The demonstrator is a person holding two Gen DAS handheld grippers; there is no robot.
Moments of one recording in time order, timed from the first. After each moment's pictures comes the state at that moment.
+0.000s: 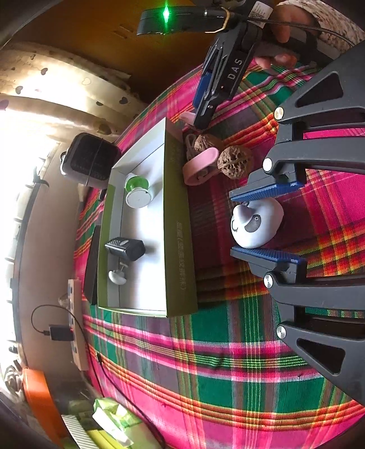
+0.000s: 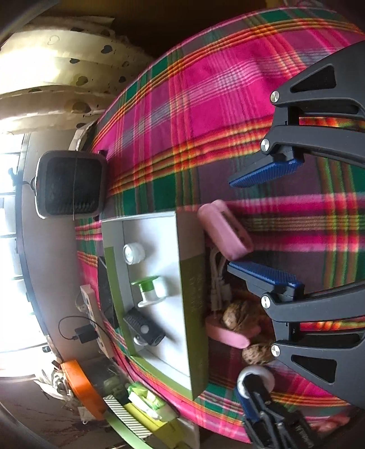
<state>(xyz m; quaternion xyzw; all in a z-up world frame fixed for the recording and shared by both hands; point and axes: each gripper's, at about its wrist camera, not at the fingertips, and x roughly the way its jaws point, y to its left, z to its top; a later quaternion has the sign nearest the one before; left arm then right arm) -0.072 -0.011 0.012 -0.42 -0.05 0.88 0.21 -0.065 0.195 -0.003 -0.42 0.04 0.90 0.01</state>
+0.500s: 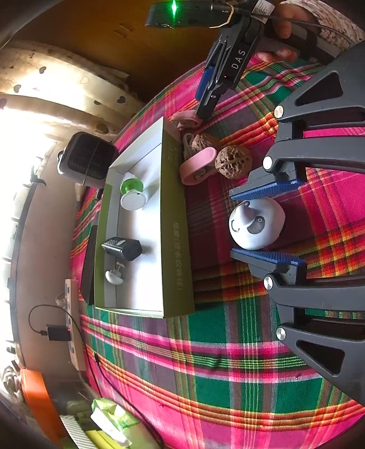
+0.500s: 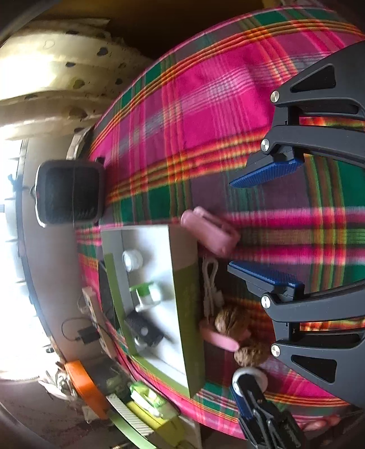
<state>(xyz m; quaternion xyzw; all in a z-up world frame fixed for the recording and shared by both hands) -0.072 -0.010 0.009 -0.43 -0.05 0.88 0.21 -0.058 0.204 -0.001 -0.42 0.05 0.91 0.00</state>
